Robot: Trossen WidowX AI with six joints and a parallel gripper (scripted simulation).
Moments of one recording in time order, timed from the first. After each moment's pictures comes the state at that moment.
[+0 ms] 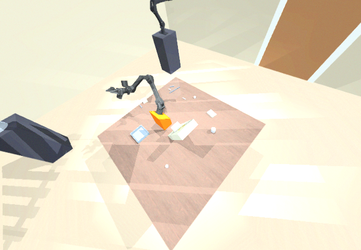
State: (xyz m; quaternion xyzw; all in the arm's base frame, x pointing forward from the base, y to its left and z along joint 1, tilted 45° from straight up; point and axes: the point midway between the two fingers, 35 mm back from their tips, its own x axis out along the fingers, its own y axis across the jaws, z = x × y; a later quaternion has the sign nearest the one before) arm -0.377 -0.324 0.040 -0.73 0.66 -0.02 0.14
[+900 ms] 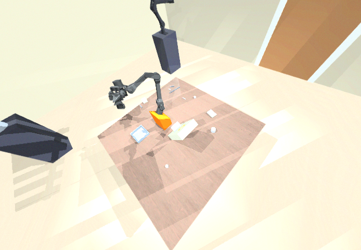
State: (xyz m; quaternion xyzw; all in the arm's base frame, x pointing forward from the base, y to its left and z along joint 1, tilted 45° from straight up) arm -0.035 -0.437 0.086 -0.79 0.22 0.29 -0.49
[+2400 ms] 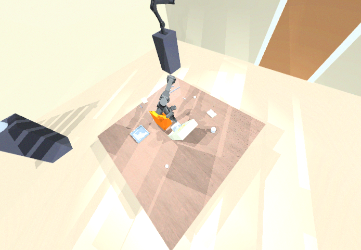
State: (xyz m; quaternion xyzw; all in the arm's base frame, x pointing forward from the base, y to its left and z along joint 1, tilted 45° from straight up) arm 0.285 -0.103 0.103 0.21 -0.16 -0.26 -0.93
